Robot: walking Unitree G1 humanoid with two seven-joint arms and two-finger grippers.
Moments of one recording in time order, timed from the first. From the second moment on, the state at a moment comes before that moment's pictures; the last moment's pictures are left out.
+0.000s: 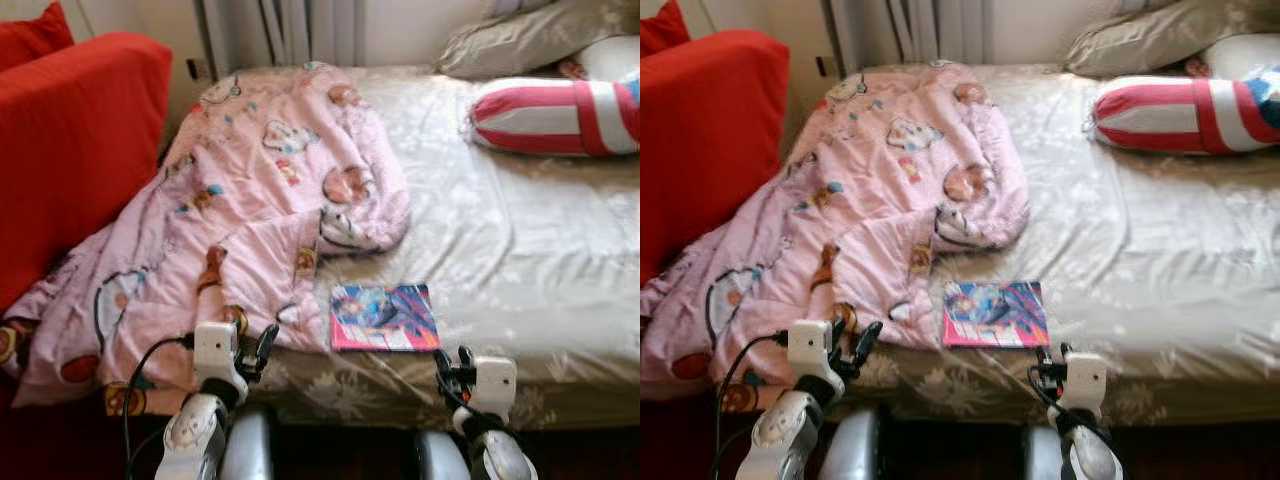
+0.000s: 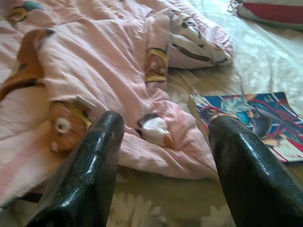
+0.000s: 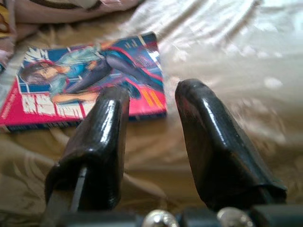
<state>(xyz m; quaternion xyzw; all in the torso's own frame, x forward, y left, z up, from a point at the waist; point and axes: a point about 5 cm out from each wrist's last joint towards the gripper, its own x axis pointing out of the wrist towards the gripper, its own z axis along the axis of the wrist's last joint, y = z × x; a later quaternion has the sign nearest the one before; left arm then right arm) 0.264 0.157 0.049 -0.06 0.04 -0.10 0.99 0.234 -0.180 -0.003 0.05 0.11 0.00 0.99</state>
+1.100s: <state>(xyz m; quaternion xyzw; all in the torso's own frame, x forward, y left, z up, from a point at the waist) 0.270 0.151 0.055 -0.06 0.03 -0.11 0.99 0.232 -0.174 -0.013 0.04 0.13 0.04 0.99</state>
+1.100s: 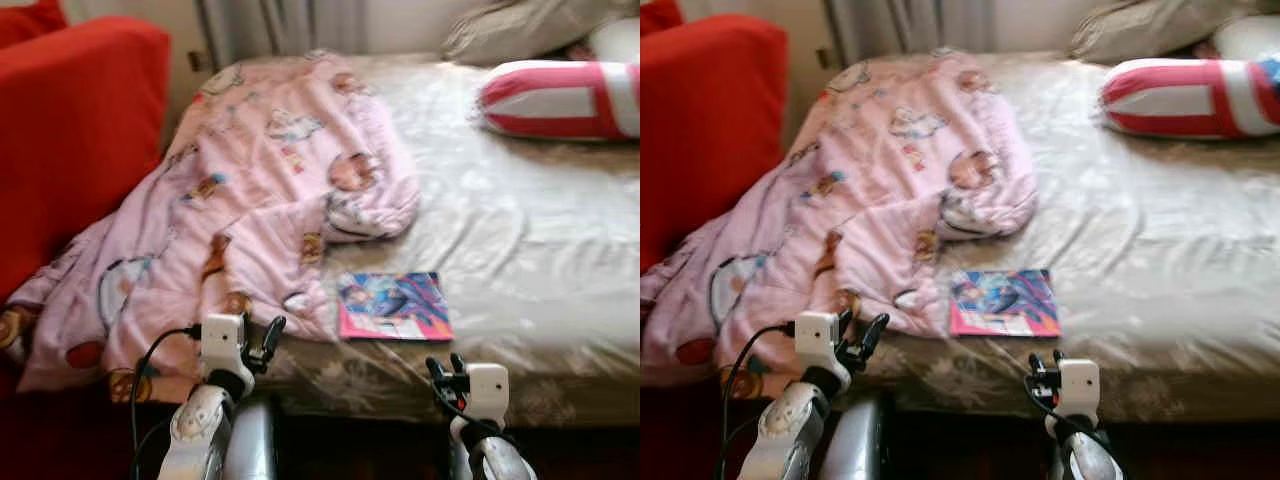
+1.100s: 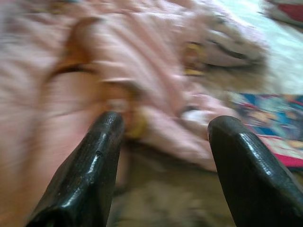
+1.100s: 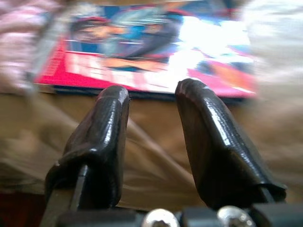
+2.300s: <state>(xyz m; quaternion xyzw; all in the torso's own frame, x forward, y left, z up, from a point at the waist) 0.267 0.152 0.052 -0.06 0.04 -0.10 0.99 0.261 -0.186 0.009 0.06 0.07 0.01 1.00</state>
